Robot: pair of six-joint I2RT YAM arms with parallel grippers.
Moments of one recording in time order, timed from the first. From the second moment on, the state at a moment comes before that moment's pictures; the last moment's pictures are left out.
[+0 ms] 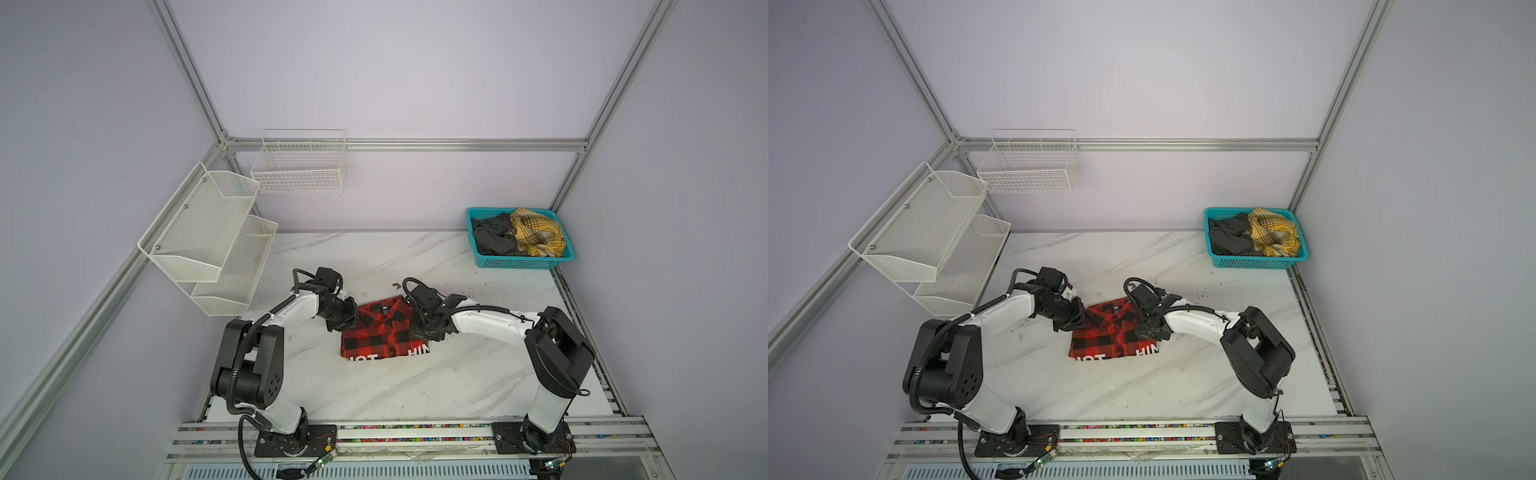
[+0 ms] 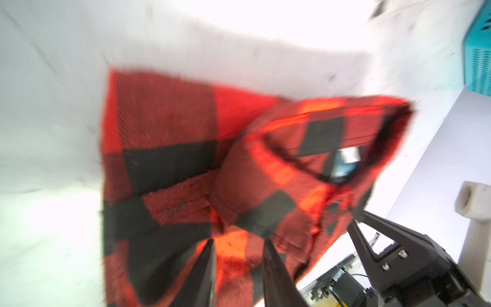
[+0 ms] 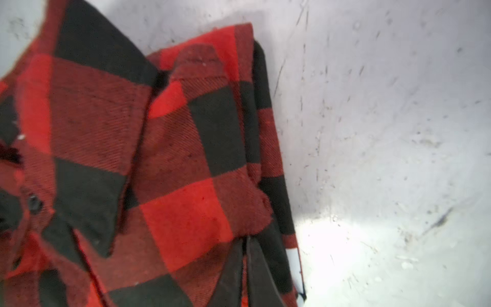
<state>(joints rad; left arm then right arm) -0.18 1.58 1.04 -0.69 0.45 -0.58 0.83 1.77 1.19 -0.60 0.08 0.96</state>
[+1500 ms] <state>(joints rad) 0.04 1.06 0.65 -0.86 0.42 -0.81 0.79 1.83 1.37 -0.57 -0.14 0.71</state>
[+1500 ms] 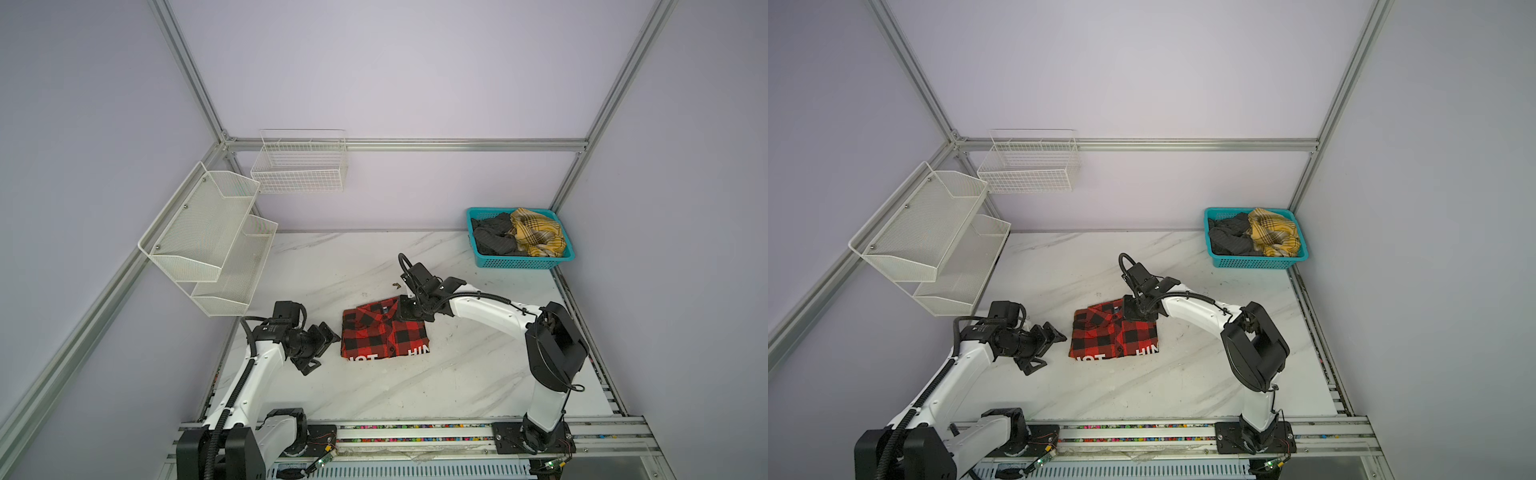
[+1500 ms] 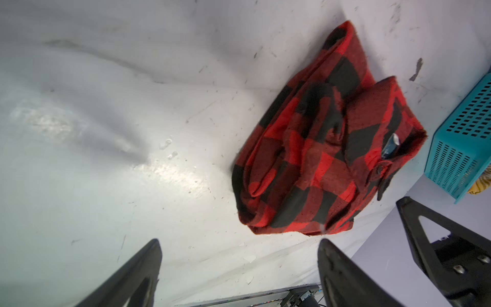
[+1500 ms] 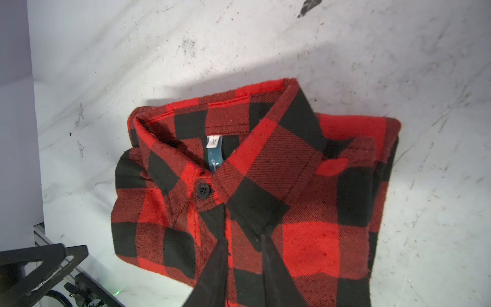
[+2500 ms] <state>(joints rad) 0.05 1.13 0.49 -0.53 0.60 -0.92 0.79 1.80 1.30 -0.56 -0.13 0.78</state>
